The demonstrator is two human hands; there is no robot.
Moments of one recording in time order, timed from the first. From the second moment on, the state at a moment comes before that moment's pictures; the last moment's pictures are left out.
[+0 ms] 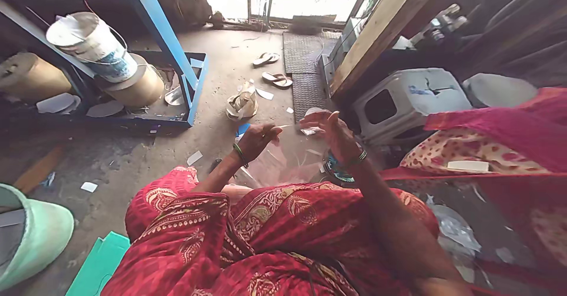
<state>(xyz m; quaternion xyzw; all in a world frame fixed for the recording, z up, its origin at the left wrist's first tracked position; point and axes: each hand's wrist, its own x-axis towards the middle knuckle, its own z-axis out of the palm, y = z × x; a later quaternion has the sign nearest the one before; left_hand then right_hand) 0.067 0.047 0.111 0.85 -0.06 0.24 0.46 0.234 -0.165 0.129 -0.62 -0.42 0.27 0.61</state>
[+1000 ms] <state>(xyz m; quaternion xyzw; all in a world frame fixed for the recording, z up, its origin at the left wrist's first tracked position) 0.062 0.007 0.121 0.63 0.24 0.06 0.74 0.177 -0.122 0.080 -0.73 -0.57 -0.17 0.34</state>
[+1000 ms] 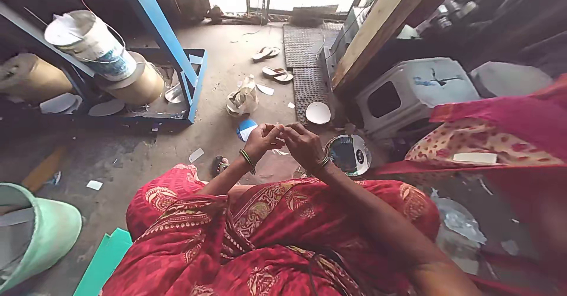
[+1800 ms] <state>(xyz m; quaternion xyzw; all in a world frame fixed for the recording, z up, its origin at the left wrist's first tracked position) 0.075 0.033 0.085 0.53 0.29 0.10 0.79 0.170 -0.121 0.076 -0.68 -0.55 0.14 0.47</state>
